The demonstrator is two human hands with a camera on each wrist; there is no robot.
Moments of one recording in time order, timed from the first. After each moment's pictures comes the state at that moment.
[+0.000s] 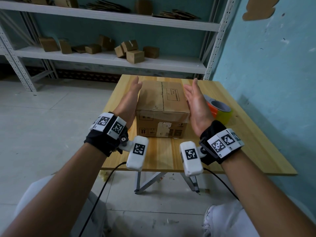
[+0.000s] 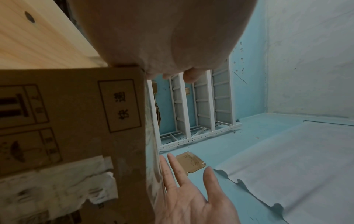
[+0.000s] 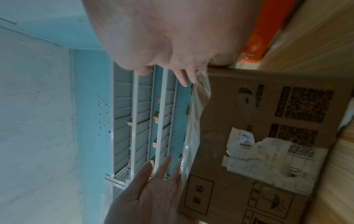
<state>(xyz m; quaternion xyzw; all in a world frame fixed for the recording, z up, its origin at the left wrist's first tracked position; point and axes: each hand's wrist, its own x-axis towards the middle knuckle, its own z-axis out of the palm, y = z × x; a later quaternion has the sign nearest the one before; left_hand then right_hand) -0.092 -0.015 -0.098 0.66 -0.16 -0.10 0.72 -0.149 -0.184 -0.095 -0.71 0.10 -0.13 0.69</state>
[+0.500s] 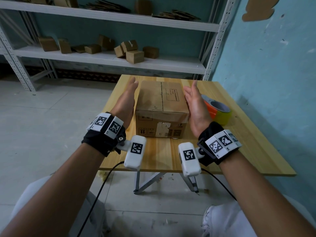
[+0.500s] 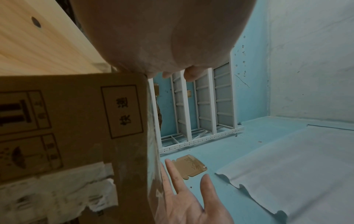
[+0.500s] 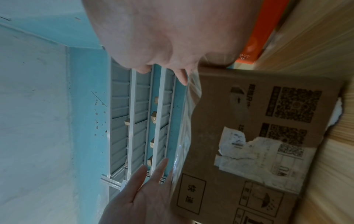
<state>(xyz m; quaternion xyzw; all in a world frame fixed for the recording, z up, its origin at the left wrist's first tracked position) -0.086 -0.012 -0.101 0.64 -0.10 -0.09 0.76 -0.148 -0.182 -0.096 -0.70 0.11 -0.12 0.70</state>
